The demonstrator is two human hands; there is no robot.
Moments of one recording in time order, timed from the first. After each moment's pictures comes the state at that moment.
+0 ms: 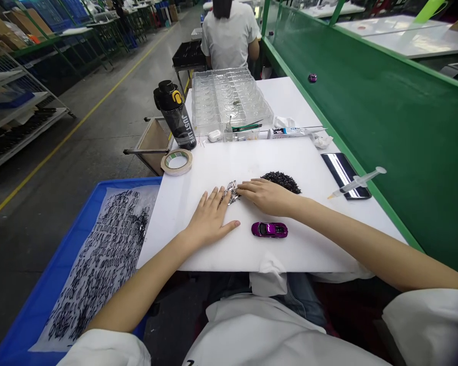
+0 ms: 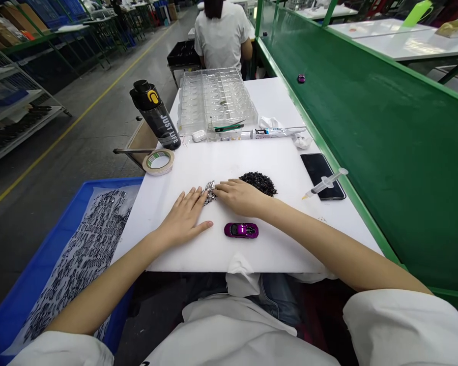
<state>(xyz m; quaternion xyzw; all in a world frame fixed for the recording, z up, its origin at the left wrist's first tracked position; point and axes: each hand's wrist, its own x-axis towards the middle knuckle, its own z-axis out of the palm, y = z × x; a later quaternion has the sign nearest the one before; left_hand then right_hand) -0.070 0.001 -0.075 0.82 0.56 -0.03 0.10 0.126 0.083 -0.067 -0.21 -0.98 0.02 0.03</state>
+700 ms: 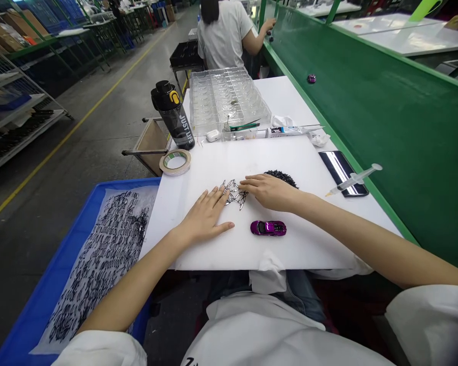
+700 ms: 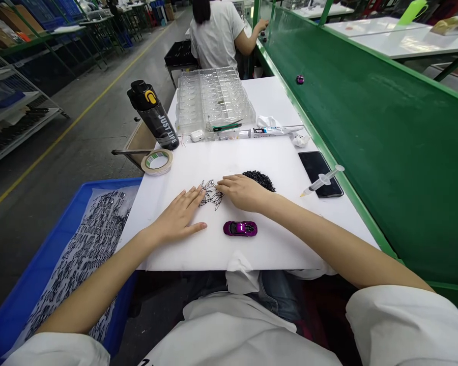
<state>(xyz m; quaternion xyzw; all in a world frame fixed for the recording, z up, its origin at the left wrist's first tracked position) -0.086 0.005 -0.070 0.86 0.50 -0.03 0.09 0.132 0.088 -0.064 -0.21 -0.97 -0.03 0.05</state>
